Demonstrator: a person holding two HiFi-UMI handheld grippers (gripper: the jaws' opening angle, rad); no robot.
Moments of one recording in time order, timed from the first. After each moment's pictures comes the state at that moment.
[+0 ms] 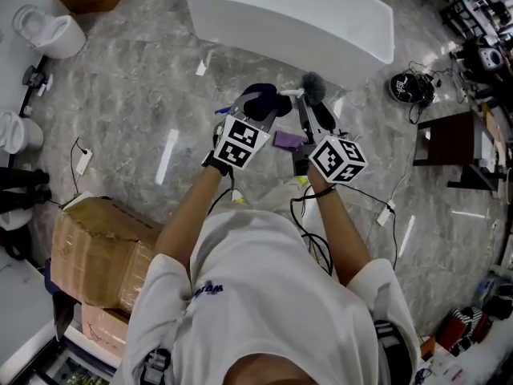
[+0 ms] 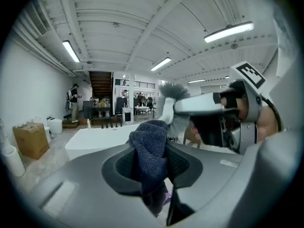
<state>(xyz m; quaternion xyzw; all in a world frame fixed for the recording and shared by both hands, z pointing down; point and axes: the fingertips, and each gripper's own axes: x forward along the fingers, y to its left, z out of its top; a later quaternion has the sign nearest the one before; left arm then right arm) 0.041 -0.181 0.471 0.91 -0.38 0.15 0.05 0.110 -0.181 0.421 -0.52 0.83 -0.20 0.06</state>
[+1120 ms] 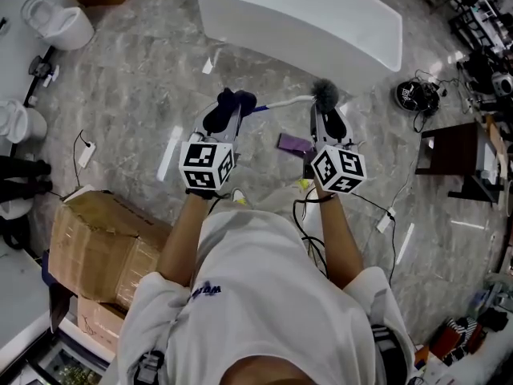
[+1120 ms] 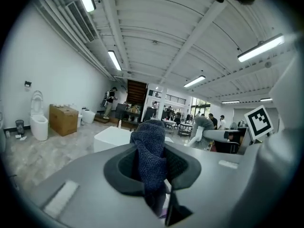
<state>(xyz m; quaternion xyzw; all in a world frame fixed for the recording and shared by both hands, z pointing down) -0.080 -0.162 0.439 0.82 -0.55 0.03 0.13 0.122 -0.183 0.423 -0.57 0.82 -0.12 -0.01</state>
